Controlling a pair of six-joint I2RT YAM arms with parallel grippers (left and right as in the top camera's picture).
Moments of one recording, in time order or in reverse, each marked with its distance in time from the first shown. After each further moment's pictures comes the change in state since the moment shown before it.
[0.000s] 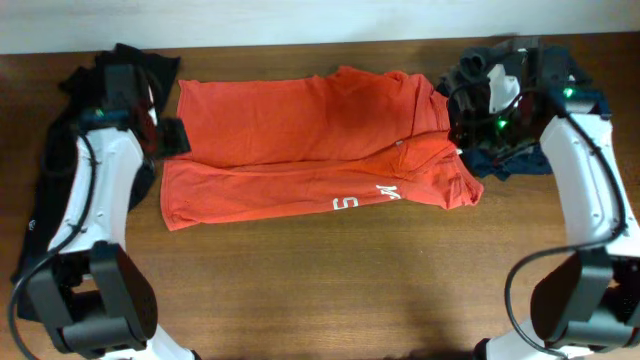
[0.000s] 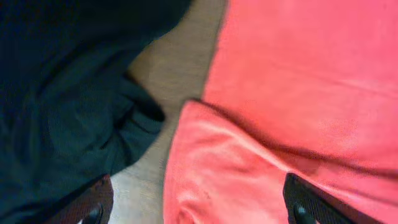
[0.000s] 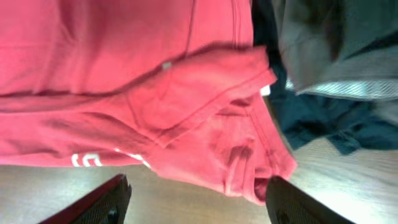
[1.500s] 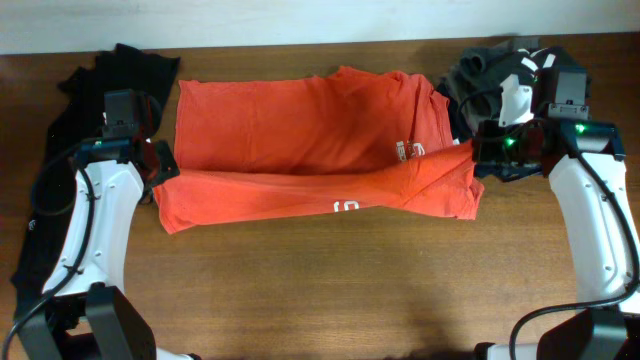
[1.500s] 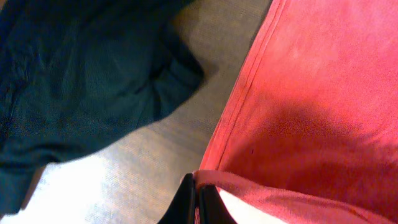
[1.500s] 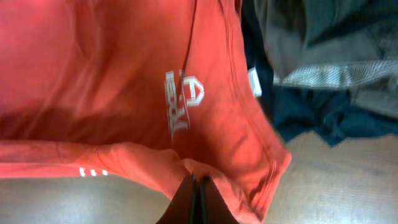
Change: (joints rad) left arm 0.000 -0.176 -0.256 0.069 -0.119 -0.130; right arm -0.023 -0.206 -0.240 0.185 -0.004 0.054
